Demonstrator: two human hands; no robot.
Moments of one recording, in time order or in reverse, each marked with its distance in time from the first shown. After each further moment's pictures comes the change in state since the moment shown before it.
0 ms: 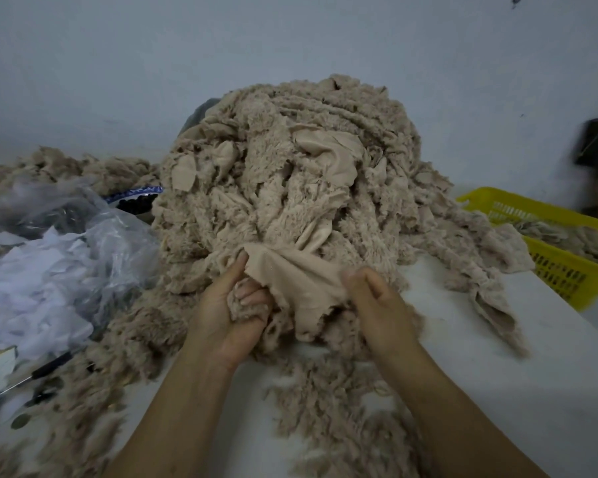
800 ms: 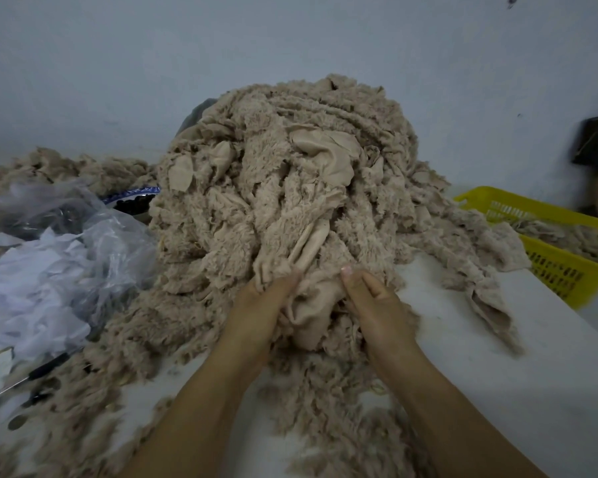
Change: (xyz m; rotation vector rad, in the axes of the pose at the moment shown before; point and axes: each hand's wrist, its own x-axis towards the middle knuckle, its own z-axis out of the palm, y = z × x) left_hand -0.005 -0.032 0.001 0.865 0.079 0.205; right_hand 0.003 0.009 0.002 0.214 -0.033 0.089
